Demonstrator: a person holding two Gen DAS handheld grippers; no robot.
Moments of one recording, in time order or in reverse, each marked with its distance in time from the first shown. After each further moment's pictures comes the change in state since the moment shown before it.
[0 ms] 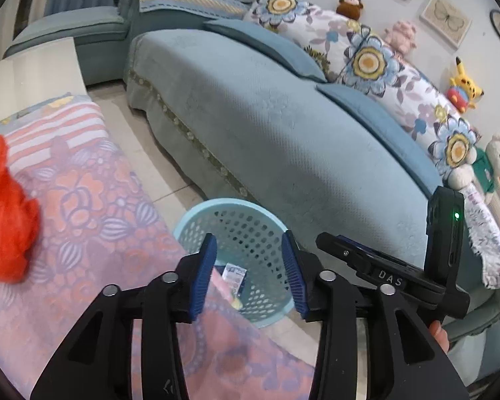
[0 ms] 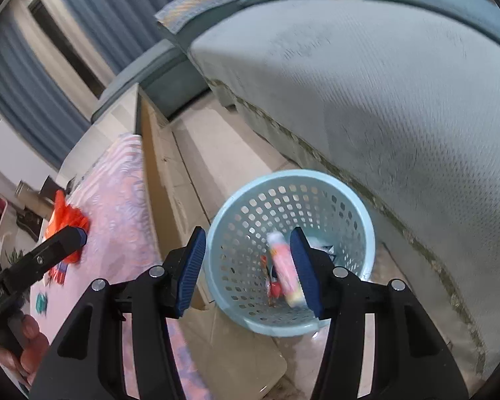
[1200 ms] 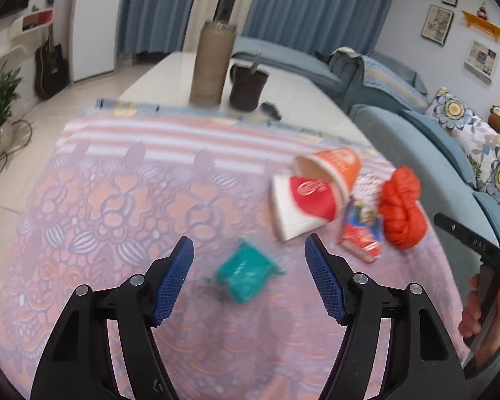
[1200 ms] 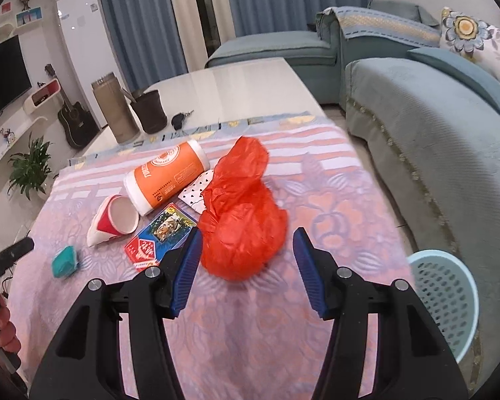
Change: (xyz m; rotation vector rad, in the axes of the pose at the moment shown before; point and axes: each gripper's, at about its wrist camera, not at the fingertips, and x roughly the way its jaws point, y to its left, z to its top) left arm -0.280 0.280 -0.119 -0.380 -0.252 0.584; right arm 0.079 0.300 -0.041 -0.479 0.010 0.152
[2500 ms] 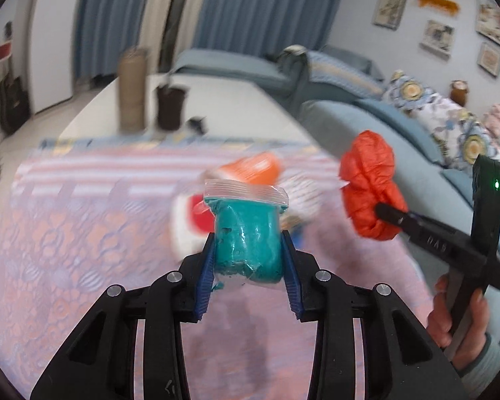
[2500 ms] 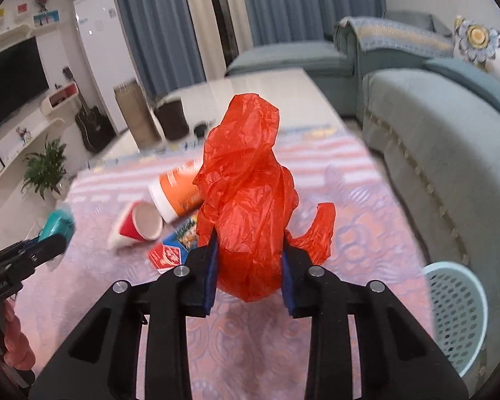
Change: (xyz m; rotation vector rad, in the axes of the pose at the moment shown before) left arm -0.015 -0.110 0.009 0.150 -0.061 -0.146; right arm -0.045 0.003 0.002 -0.025 -0.095 0.074
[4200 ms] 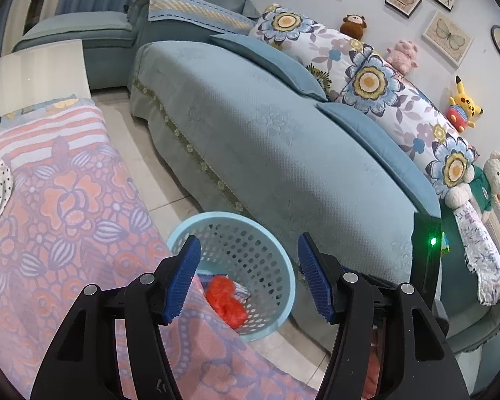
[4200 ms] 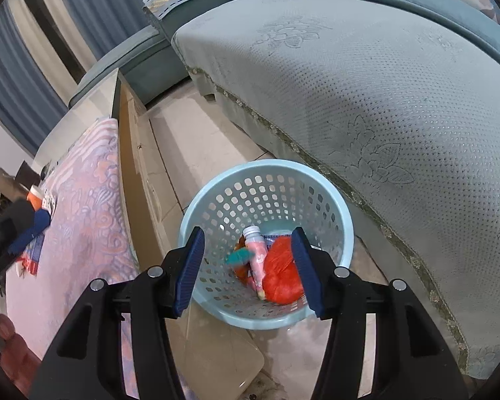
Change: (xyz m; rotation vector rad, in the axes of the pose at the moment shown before) left arm 0.130 -0.287 -0.037 0.141 0.232 -0.479; right arm -0.093 -0.266 -0.109 0.491 0.162 -0.358
